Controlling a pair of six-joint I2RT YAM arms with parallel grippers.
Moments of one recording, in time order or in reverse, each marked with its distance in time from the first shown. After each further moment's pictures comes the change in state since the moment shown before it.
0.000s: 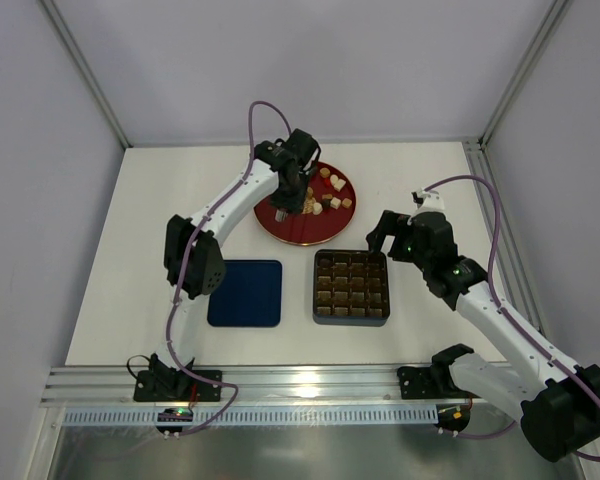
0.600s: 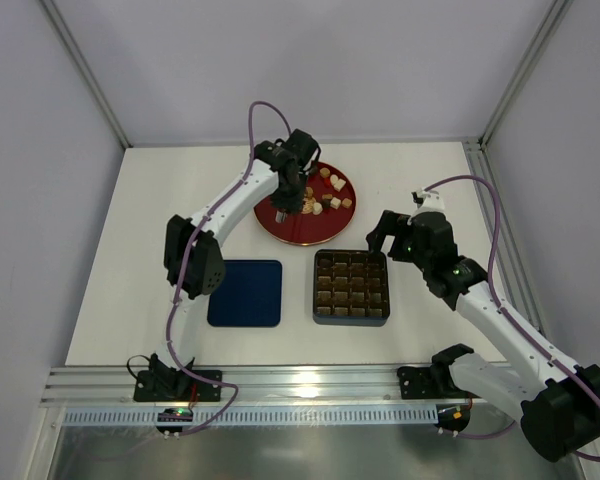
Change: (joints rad) left arm 0.000 -0.001 -0.005 0.000 -0.001 -0.001; right arm 0.000 0.000 0.000 0.000 0.000 0.000
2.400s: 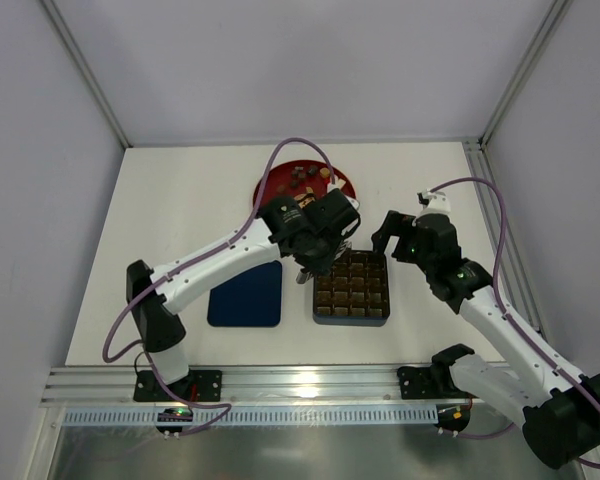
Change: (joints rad) left arm -0.438 -0.426 -0.318 -0.045 0.000 -0.158; right arm 0.000 -0.042 0.003 -0.039 0.053 -0.001
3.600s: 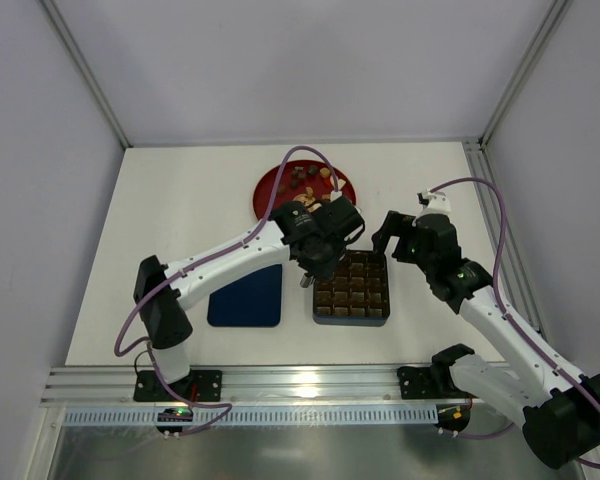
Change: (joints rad) left arm -0.002 0.043 -0.057 0.049 0.001 -0.016; right arm 0.000 0.000 0.000 -0.002 0.002 -0.003
